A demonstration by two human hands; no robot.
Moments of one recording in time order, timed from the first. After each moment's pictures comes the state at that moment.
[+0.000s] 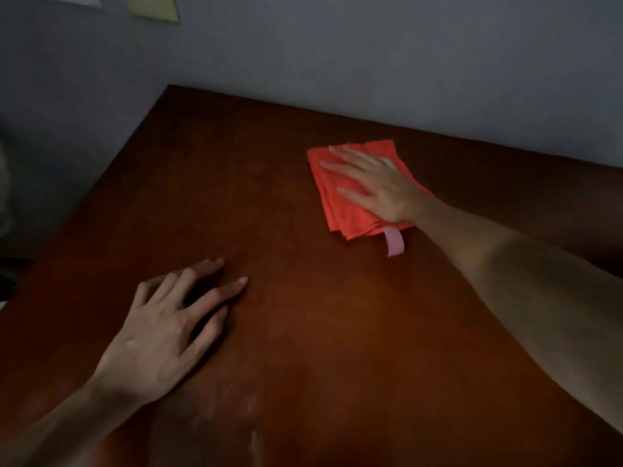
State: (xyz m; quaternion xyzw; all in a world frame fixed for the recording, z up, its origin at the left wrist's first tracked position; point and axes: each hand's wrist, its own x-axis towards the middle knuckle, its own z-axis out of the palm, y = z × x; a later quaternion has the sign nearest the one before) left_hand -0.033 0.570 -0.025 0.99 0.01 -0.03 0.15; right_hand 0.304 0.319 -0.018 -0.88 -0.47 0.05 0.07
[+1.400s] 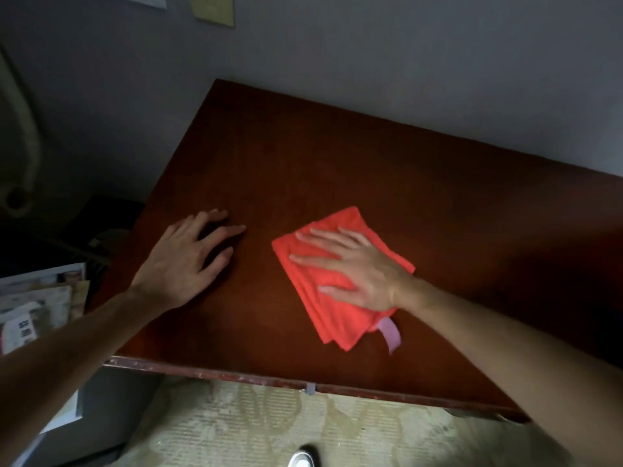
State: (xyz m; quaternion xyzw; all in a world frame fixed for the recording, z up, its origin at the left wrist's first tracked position) left_hand -0.060 0.665 -0.033 0.99 -0.01 0.00 0.16; right_hand 0.073 0.351 -0.024 -0.81 -0.59 0.07 0.04
